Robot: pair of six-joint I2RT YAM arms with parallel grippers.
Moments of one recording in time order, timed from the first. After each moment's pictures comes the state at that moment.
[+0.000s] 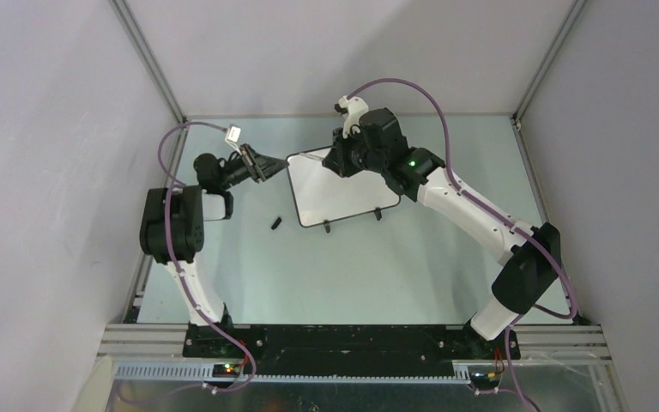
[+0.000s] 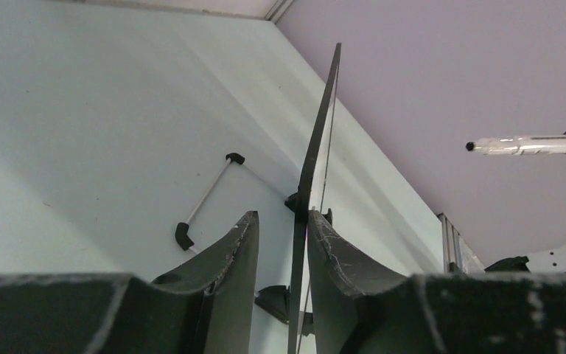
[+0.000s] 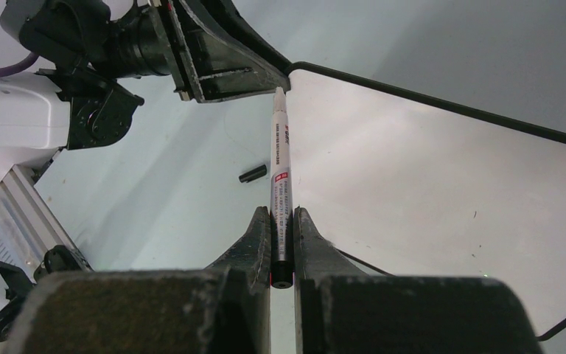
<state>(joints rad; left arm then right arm) 0.07 1.94 0.88 1.23 1.05 -0.84 0.73 1.63 1.58 -0.35 -0.12 0.25</state>
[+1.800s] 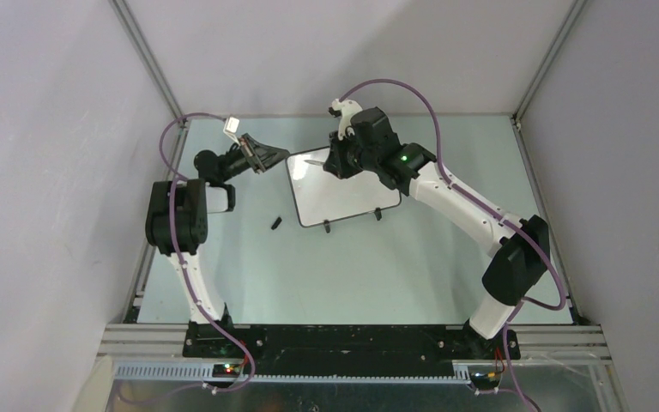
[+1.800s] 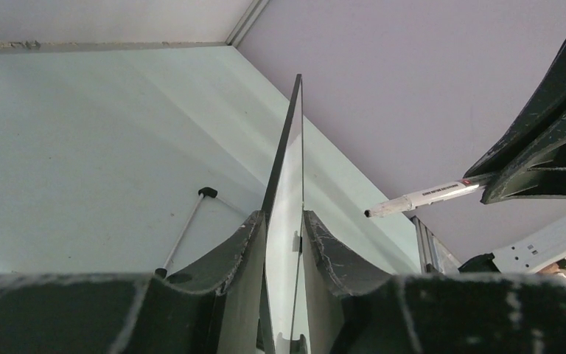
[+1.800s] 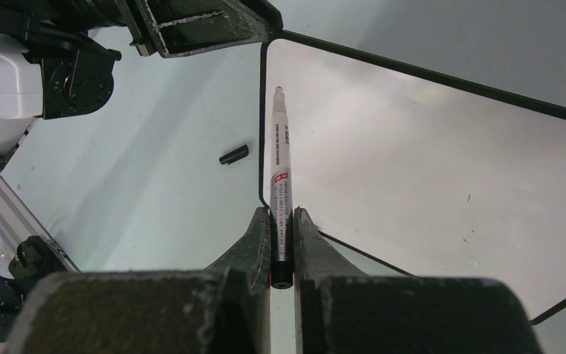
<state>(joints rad) 0.05 2.02 0.99 1.40 1.10 -1.01 0.73 1.70 1.65 -0.45 -0.09 0.23</state>
